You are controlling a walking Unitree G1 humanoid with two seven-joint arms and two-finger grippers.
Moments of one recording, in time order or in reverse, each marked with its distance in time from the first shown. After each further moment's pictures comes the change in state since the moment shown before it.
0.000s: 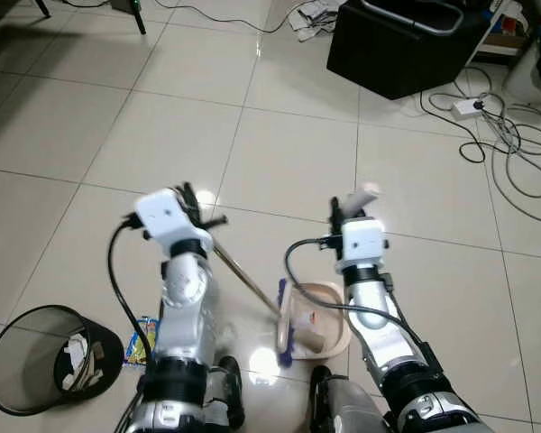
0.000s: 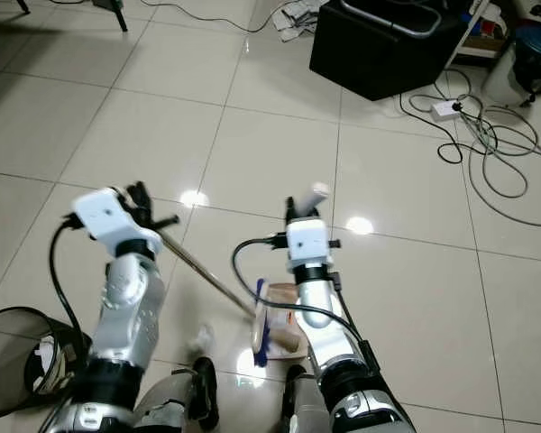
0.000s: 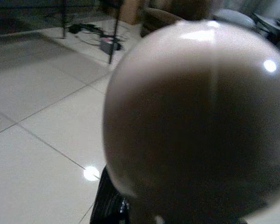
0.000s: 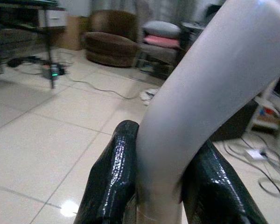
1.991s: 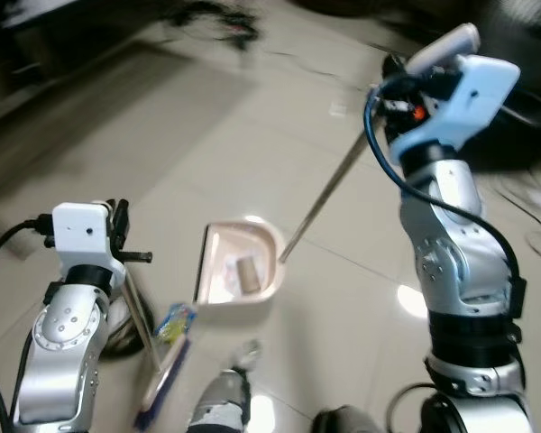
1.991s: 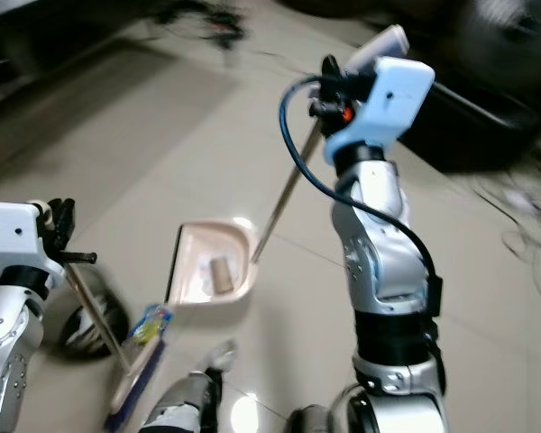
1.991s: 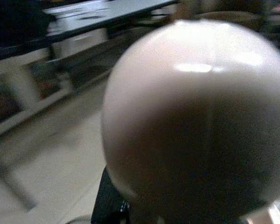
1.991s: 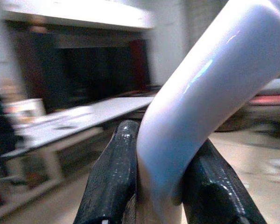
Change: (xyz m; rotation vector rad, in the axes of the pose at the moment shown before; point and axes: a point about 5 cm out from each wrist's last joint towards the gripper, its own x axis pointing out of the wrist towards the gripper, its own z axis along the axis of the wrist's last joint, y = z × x) left arm -0.036 0.087 0.062 0.481 0.085 -0.188; right arm 0.067 -0.042 0.178 0.349 -0.169 0.055
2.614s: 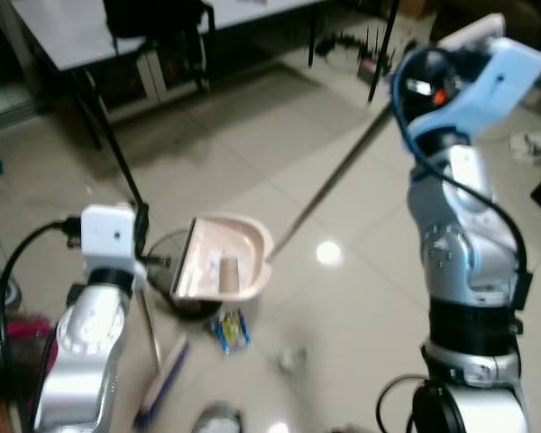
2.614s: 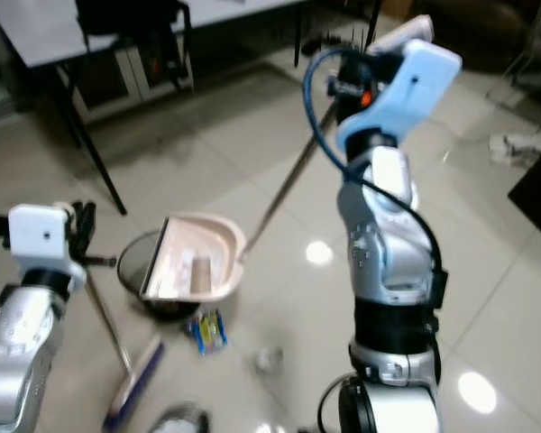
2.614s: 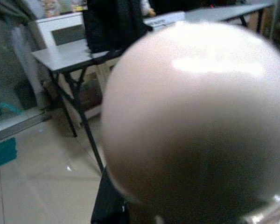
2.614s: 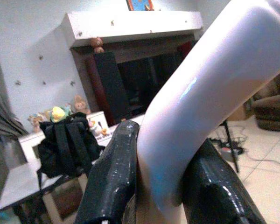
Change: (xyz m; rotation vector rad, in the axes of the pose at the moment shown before) left arm 0.000 -0.024 0.004 0.038 -0.015 -0.048; right arm 0.003 -0.017 0.005 0.053 -0.014 -0.130
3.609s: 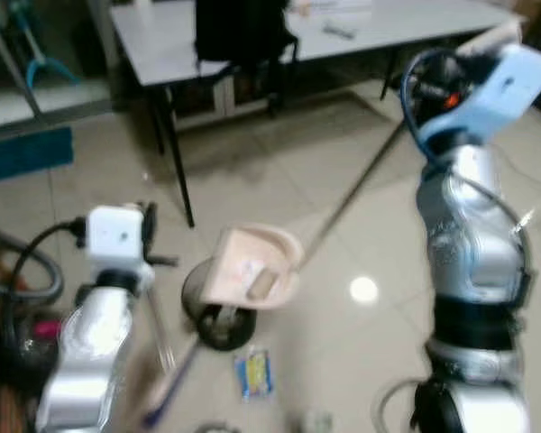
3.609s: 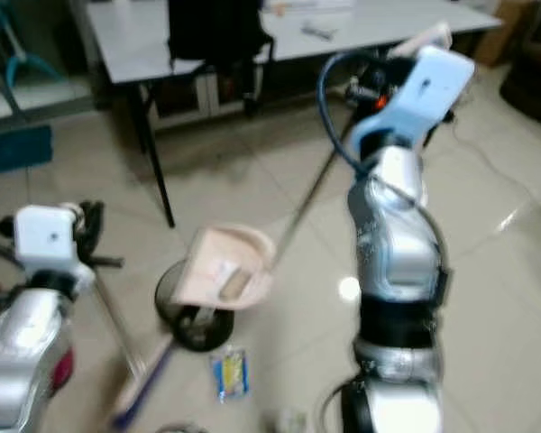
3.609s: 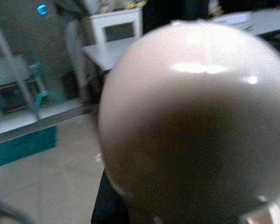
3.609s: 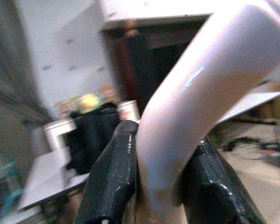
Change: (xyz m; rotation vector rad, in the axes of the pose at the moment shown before) left arm -0.005 0.005 -0.006 0.012 0.027 0.024; right arm 0.002 0.000 -0.010 -0.012 0.031 -0.047
